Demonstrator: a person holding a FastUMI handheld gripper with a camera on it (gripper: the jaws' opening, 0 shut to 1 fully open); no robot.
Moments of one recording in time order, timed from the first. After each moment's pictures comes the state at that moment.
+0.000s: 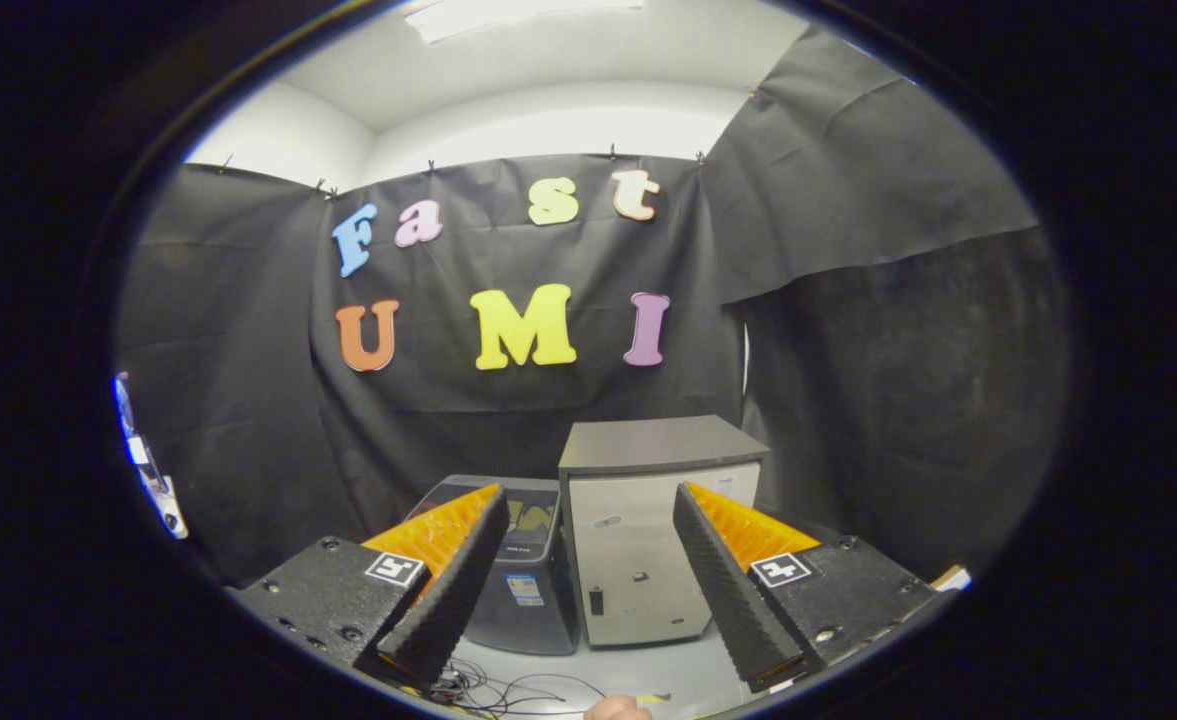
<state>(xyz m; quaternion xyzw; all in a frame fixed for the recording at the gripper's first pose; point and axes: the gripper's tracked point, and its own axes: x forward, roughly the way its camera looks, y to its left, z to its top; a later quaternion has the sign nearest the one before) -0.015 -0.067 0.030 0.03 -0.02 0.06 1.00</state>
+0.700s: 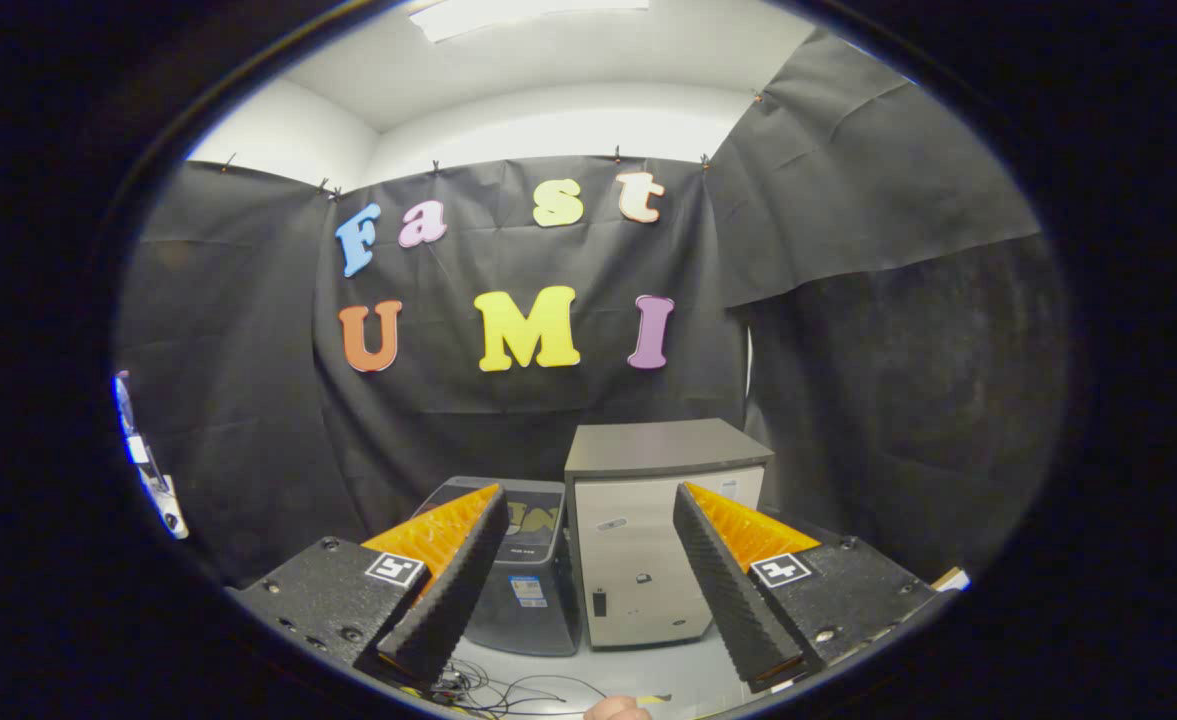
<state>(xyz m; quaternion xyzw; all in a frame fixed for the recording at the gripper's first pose) -0.015 -0.060 0.031 0.03 -0.02 0.06 1.00</state>
